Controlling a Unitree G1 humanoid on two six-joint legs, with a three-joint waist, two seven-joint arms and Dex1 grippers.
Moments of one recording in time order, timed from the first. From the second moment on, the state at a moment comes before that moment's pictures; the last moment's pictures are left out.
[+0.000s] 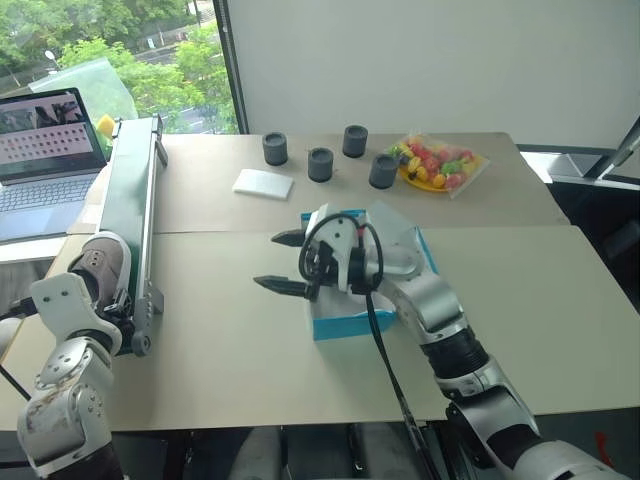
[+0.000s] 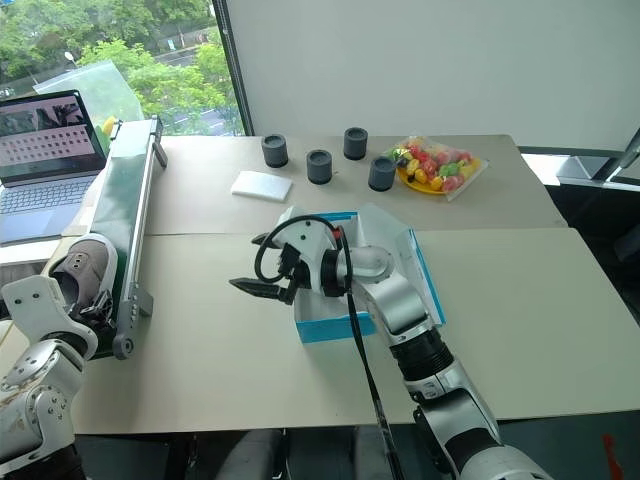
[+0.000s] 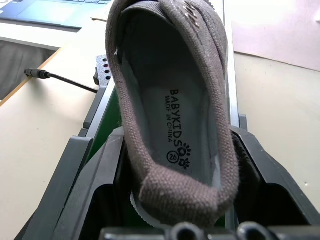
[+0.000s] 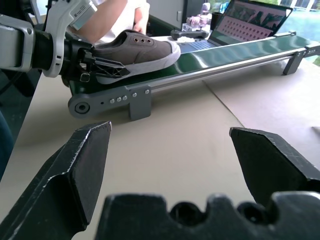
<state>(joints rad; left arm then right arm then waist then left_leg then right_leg) -0.05 0.31 0.63 -0.40 -0.32 0.85 -0.02 -0.70 -0.16 0.29 -0.01 0.24 0.43 0.84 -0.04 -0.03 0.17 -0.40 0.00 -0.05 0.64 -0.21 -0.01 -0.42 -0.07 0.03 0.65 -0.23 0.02</state>
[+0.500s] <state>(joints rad) -0.15 0.31 0.24 -0.61 -0.11 0.65 0.05 -0.92 0.01 -0.03 0.26 0.49 0.84 0.61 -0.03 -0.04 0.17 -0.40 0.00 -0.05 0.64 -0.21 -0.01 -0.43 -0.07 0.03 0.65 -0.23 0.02</state>
